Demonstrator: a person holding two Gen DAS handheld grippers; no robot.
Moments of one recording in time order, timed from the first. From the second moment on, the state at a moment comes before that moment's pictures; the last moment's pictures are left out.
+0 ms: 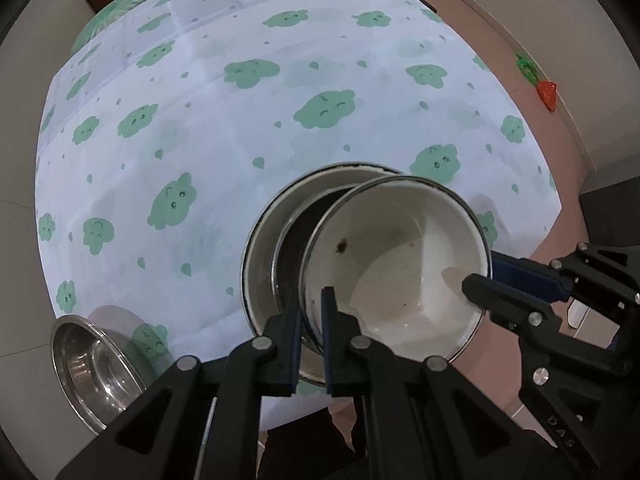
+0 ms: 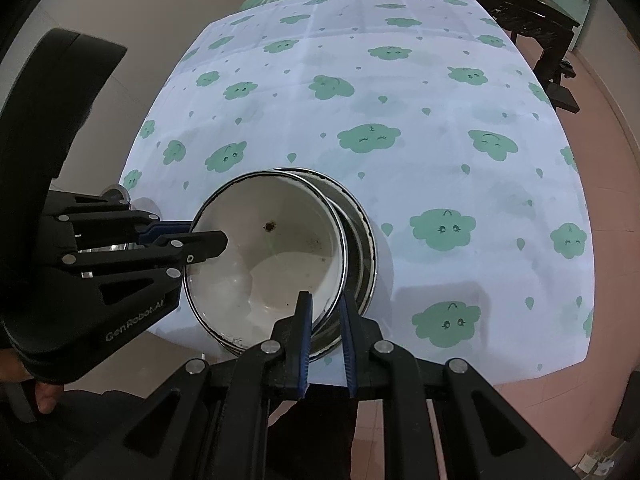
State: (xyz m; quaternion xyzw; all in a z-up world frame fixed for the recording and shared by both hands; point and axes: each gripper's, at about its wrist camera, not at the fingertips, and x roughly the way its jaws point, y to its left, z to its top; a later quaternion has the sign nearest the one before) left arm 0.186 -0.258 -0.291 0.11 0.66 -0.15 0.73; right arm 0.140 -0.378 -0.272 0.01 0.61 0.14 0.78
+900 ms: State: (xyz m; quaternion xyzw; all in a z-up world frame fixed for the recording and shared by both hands) left arm 0.188 -0.250 -0.309 0.10 0.68 -0.15 0.71; right arm 0.147 -0.373 -0.283 0.01 0.62 0.15 0.77
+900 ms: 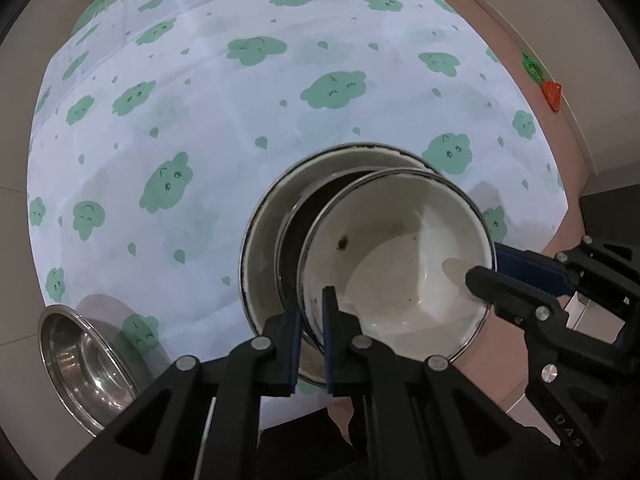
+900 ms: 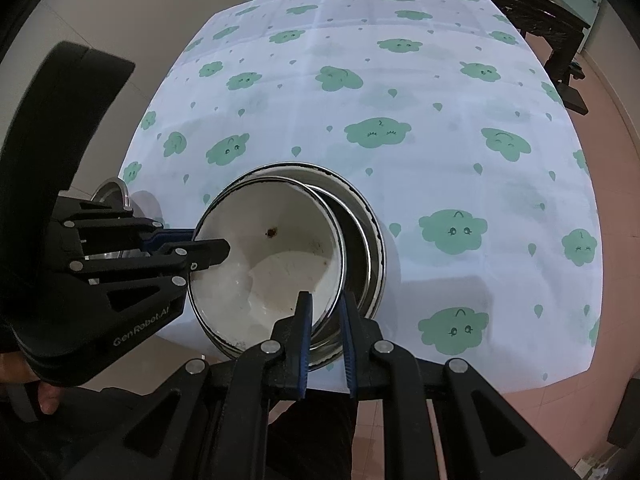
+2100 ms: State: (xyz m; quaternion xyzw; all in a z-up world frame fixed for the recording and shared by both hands) left arm 0.188 -0.247 -0.339 0.09 0.69 -0.14 0.70; right arm 0.154 -0.372 -0.301 0.00 0.63 0.15 0.76
